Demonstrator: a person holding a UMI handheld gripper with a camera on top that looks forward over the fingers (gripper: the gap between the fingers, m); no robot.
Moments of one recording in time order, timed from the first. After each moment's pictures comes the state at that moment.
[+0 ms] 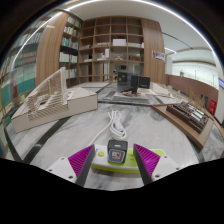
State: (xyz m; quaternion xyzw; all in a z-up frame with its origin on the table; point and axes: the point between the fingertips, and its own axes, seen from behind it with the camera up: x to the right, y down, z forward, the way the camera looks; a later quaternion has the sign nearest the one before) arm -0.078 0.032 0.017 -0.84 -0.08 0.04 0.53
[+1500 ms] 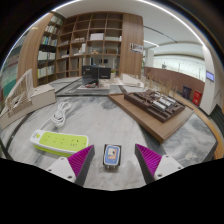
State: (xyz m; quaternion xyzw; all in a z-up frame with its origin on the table) arm 0.143 -0.001 0.009 -0.86 0.00 -0.03 0.50
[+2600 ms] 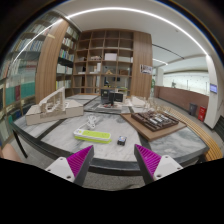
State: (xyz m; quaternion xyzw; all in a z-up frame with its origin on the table) arm 0.106 -0.212 0.130 -0.81 -0.06 0.00 0.59
